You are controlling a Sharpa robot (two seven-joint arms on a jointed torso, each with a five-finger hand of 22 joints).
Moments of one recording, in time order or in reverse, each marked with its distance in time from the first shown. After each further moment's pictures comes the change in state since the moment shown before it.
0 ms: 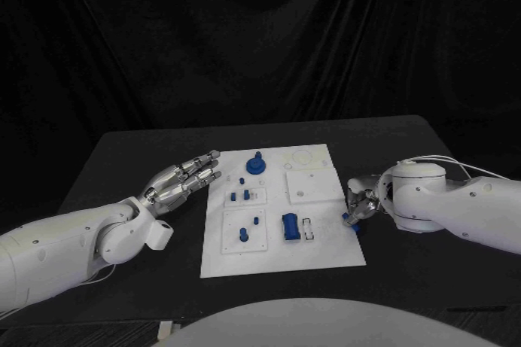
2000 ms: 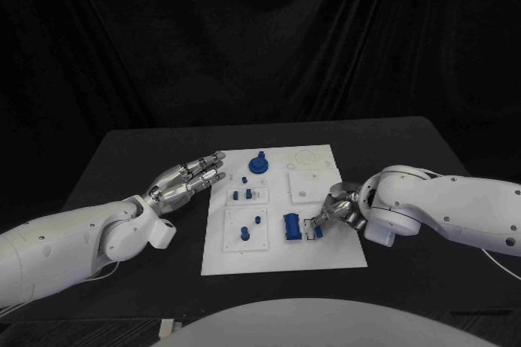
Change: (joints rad) left arm 0.000 0.002 0.000 -0.002 0.000 0.016 -0.016; left_hand 0.008 0.000 0.004 -0.010 0.004 0.004 0.004 0.000 0.000 0.003 0.010 0.004 0.000 0.000 0.000 0.000 0.000 0.000 0.000 0.000 0.000 0.000; right arm -0.010 0.098 -0.004 -0.023 0.518 -0.194 0.013; right_hand -0.197 -0.035 0.254 -0.118 0.026 -0.029 -0.007 0.078 0.055 -0.004 0.004 0.000 0.000 -0.002 0.005 0.003 0.000 0.000 0.001 0.001 -0.013 0.001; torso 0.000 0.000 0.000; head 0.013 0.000
